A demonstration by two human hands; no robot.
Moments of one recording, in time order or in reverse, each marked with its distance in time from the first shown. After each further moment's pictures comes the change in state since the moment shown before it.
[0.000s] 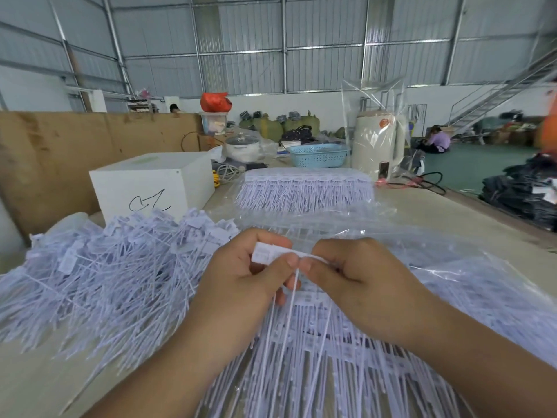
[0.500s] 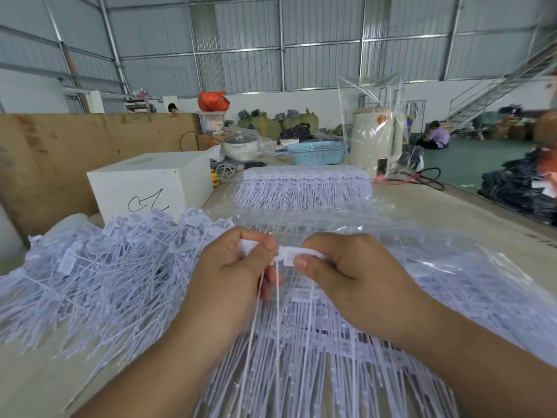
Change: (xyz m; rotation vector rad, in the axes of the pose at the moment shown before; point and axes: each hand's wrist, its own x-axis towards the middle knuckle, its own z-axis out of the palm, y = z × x) left_hand 0.006 0.001 -0.002 0.020 0.147 -0.095; right_hand 0.002 0.005 0.007 0.018 0.046 -0.012
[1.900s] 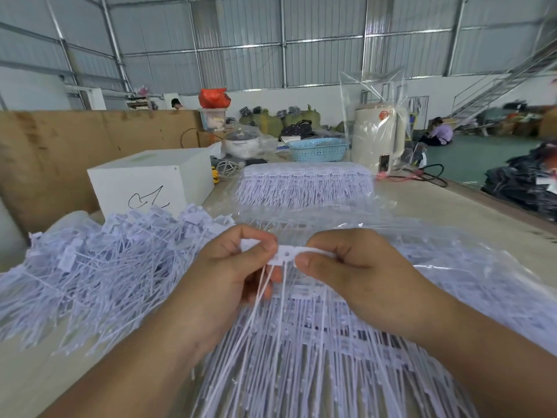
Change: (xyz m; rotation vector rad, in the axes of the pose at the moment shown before) left_hand 0.001 0.004 -0.006 -0.238 -0.211 -0.154; right_hand -0.002 -0.003 -0.007 0.407 -0.112 0.067
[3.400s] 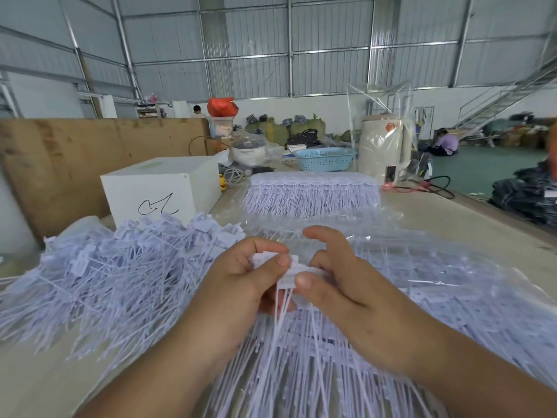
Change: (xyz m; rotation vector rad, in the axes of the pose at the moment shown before) left_hand -0.003 -0.004 0.002 0.035 0.012 0.062; right_hand -0.007 0.009 0.013 -0.151 -0.044 -0.083
